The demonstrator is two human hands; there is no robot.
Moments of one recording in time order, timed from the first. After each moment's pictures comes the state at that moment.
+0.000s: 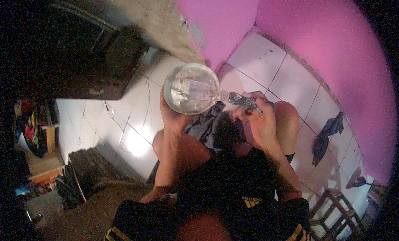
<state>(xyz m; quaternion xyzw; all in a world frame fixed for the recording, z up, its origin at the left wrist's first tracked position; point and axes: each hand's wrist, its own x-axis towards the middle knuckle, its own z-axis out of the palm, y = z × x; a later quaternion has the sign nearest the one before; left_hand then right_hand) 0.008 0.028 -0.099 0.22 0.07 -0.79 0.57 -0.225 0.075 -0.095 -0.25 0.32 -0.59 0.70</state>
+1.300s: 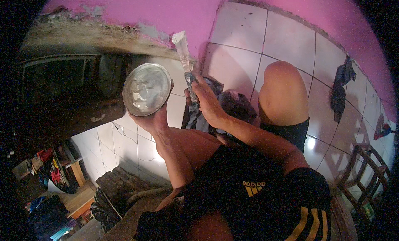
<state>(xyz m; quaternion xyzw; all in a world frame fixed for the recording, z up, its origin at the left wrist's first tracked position) 0.025 0.023 -0.102 0.35 -0.10 -0.62 0.69 -0.112 0.063 -0.165 -0.16 0.33 -0.60 0.71</state>
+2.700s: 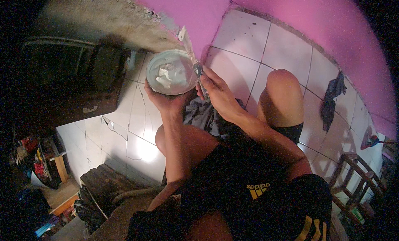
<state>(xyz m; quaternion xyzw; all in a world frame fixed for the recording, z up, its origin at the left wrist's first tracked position) 0.002 0.006 -0.119 0.29 -0.02 -0.74 0.60 -0.142 0.053 -0.117 -0.29 0.40 -0.52 0.69</state>
